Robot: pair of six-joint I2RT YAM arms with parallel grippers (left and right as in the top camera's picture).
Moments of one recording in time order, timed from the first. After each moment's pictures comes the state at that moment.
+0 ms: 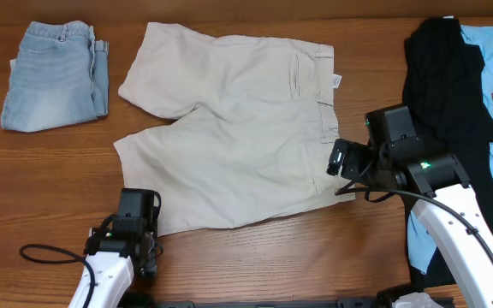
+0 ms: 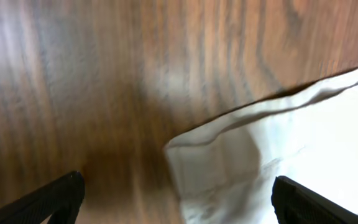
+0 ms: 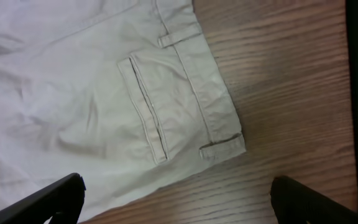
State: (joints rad) left arm -0.08 1.04 0.40 -0.71 -0.20 -1.67; right arm 0.26 1.26 1.11 -1.01 -0.01 0.52
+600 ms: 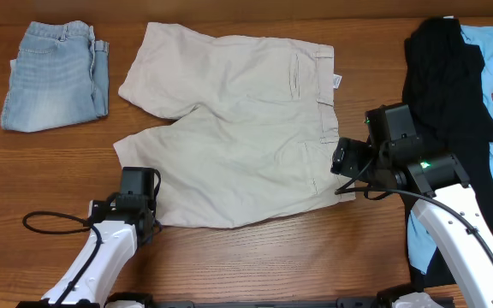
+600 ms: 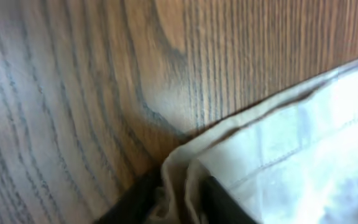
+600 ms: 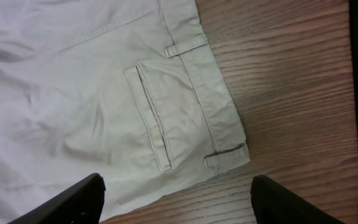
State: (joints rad) left arm -0.06 1.29 0.46 -0.47 -0.26 -1.52; right arm 0.26 1.26 1.11 -0.98 -0.01 0.51
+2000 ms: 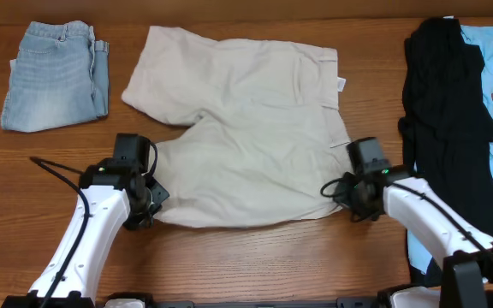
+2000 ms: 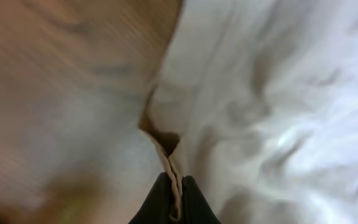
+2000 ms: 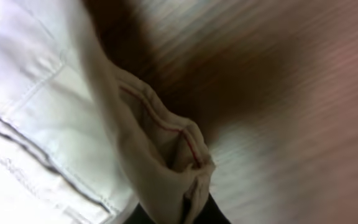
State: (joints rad) left arm -0.05 1.36 0.85 -1.00 -0.06 -0.83; right arm 0.20 1.48 0.76 -0.75 -0.01 0.73
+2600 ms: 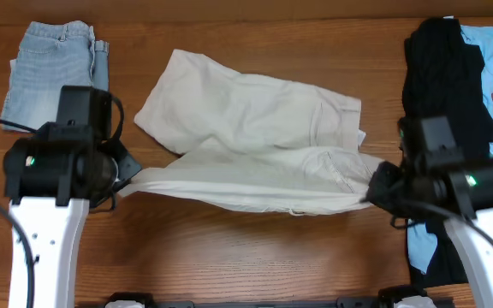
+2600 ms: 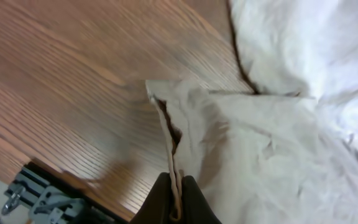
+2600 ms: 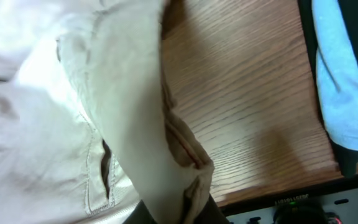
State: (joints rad) left arm -0.05 1.27 1.51 -1.52 -0.14 -0.72; right arm 0.16 1.15 1.24 -1.43 -0.09 0.62
